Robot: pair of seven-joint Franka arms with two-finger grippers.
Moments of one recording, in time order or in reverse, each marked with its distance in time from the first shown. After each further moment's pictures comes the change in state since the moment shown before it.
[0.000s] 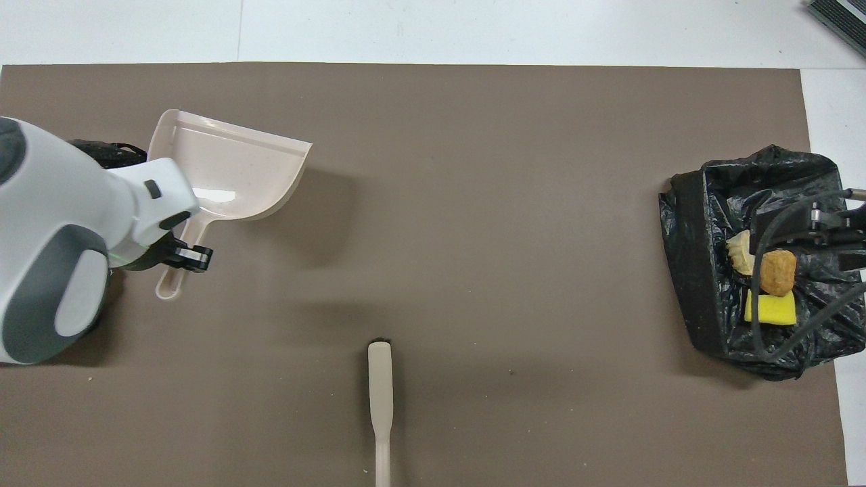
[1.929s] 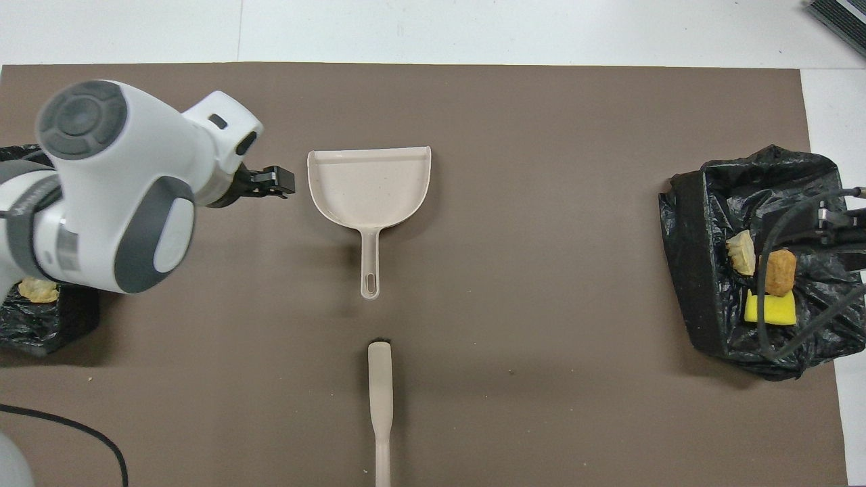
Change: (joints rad) left arm -0.046 0.218 0.041 0.171 -0.087 0.229 -0.297; right arm -0.003 0.000 -0.007 -0.001 0.000 0.000 0.000
